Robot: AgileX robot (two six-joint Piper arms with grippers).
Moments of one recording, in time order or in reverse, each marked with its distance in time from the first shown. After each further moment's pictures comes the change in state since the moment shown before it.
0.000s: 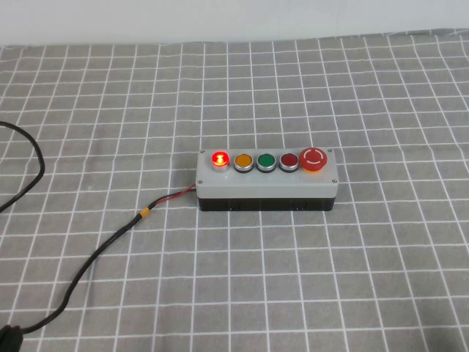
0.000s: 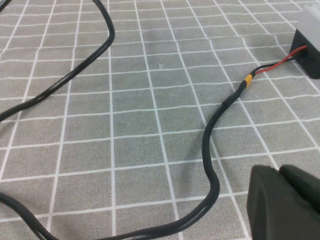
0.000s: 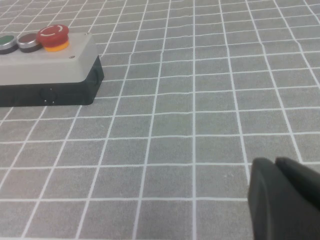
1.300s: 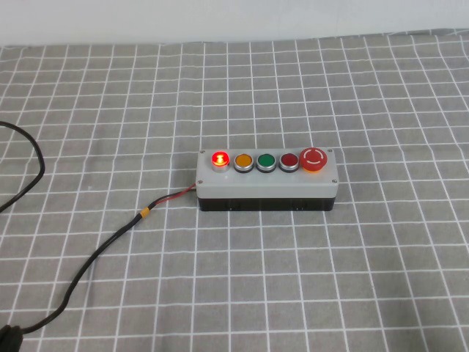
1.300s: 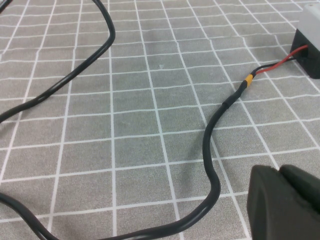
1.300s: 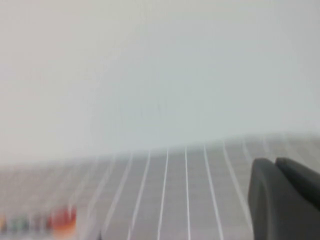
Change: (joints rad) right arm 0.000 0.000 0.000 0.000 -0.439 0.000; left arm 0.000 0.000 0.000 0.002 0.000 0.000
